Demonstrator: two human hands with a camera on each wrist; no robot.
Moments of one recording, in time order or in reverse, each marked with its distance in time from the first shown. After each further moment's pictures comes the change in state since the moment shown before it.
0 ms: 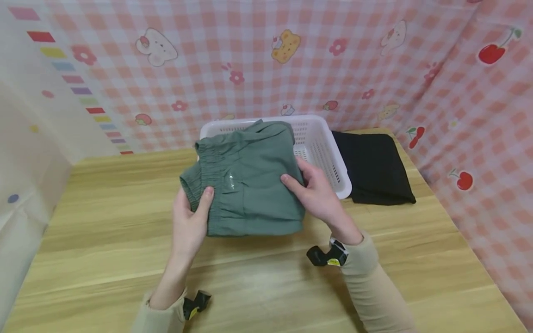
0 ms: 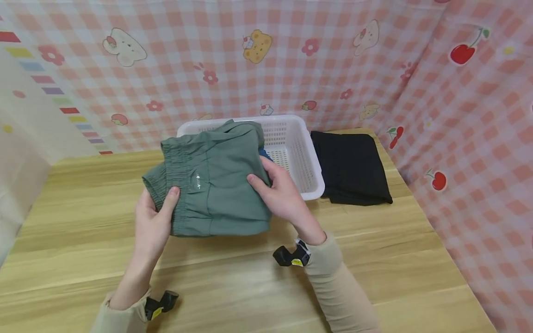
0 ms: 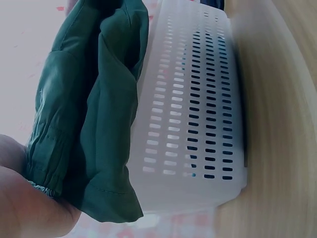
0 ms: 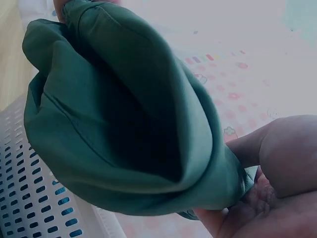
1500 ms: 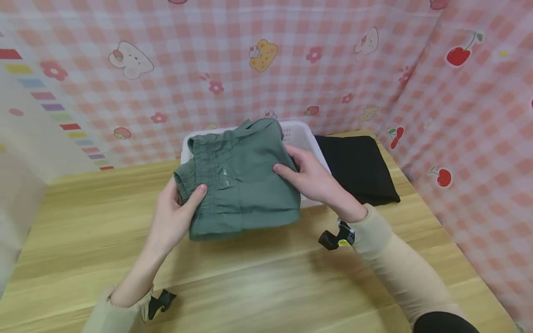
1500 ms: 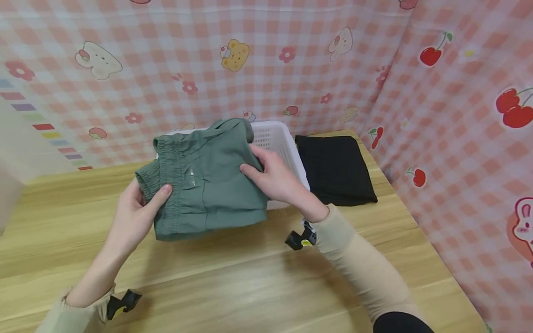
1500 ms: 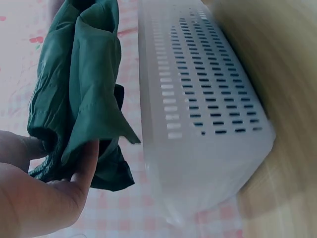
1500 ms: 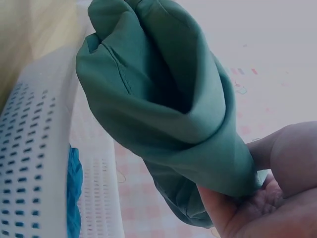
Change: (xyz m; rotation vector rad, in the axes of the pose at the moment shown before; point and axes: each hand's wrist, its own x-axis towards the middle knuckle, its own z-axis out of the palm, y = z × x) left_hand 0.031 0.030 -0.007 0.199 -0.314 0.014; right_hand 0.025 -0.015 -0.042 -0.165 -0.130 -0.022
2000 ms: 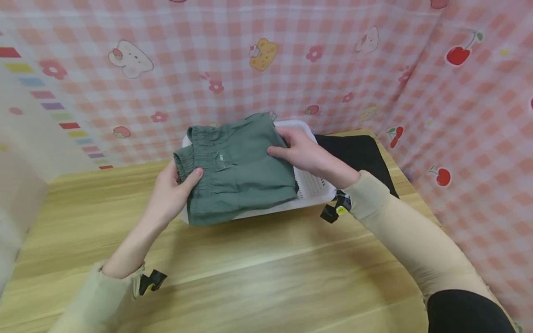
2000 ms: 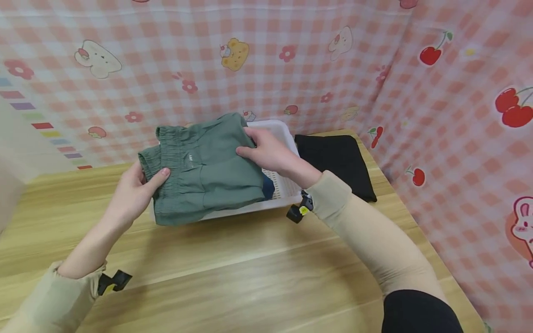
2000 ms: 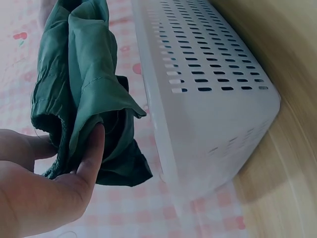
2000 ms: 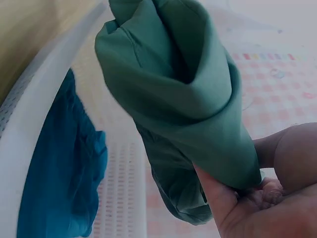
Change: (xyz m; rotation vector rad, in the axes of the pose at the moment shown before) left_hand 0.036 0.006 -0.015 0.126 -0.119 -0.059; right_hand 0.050 -0.003 -0.021 -0.033 -0.146 0.125
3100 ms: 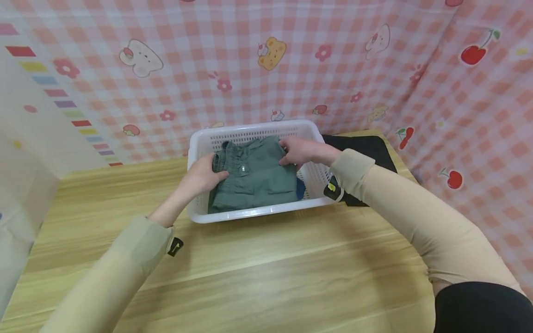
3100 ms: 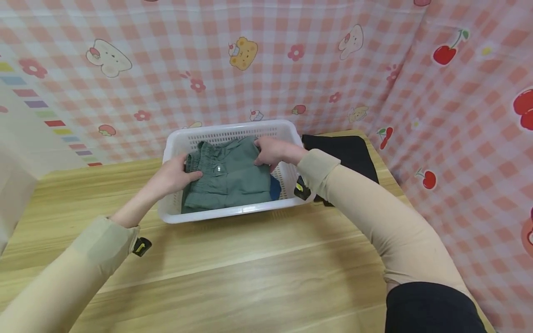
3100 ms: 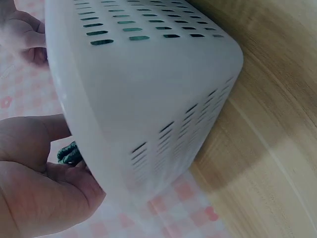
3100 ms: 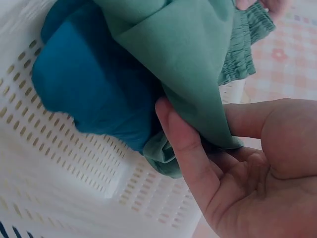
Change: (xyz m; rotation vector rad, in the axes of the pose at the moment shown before) left_hand 0.070 -0.018 0.022 0.464 -0.216 -0.165; right_hand 0.058 0.040 -0.004 -0.355 -0.256 0.269
